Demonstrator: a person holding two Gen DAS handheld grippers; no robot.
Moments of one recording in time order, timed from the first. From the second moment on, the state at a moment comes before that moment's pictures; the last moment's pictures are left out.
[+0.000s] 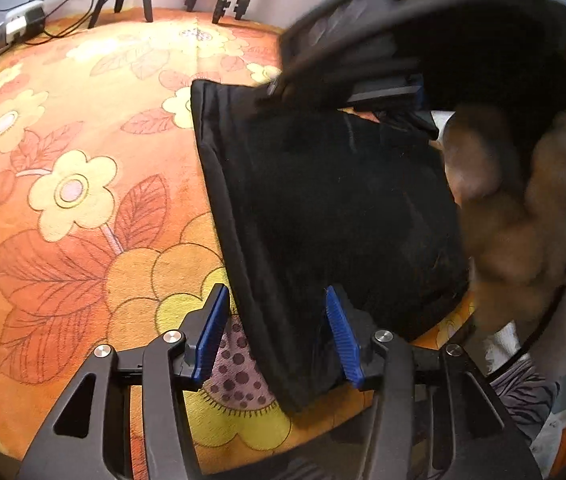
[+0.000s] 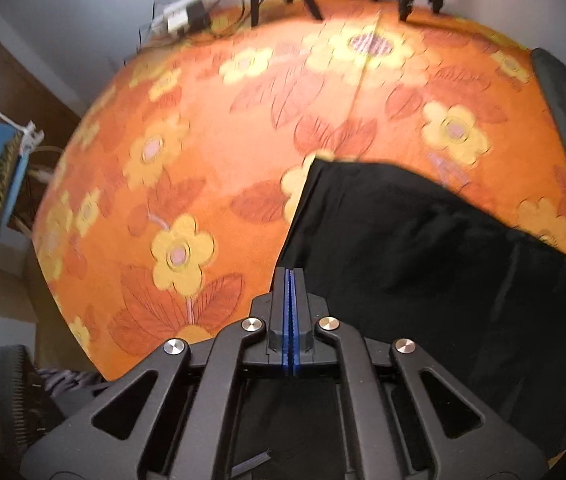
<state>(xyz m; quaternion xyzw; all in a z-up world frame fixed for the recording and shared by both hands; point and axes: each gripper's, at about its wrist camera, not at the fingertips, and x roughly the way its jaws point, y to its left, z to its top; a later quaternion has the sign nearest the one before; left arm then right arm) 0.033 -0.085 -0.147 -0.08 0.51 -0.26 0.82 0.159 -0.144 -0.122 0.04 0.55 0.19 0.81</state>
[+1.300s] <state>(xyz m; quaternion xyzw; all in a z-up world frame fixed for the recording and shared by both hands) -0.001 -0.110 -0.108 -0.03 0.44 -0.27 0.85 0.153 -0.162 -0.119 0.06 0.55 0.19 0.81</state>
